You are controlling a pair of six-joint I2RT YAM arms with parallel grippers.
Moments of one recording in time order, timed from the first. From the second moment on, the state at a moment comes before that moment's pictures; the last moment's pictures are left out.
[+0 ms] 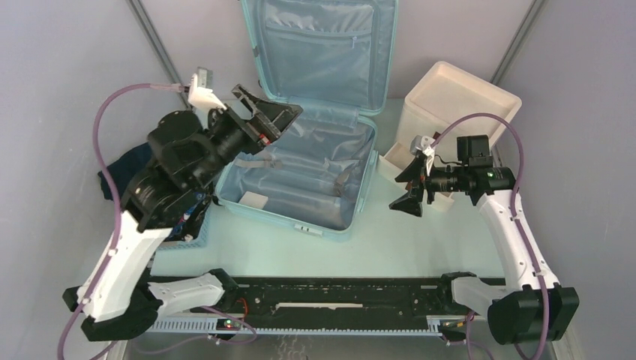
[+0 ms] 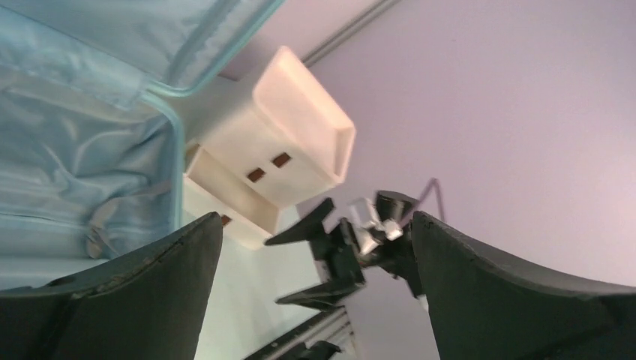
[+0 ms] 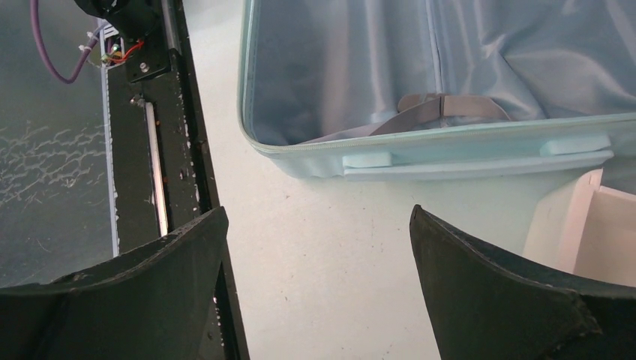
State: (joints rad) left arm -0.70 1.08 1.65 -0.62 -0.15 -0.87; right arm 0.06 1.10 1.08 -0.89 -1.11 -0.70
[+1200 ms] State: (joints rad) left arm -0.49 1.14 1.32 -0.49 0.35 -0.08; right arm 0.04 1.48 1.58 -1.22 -0.97 -0.89
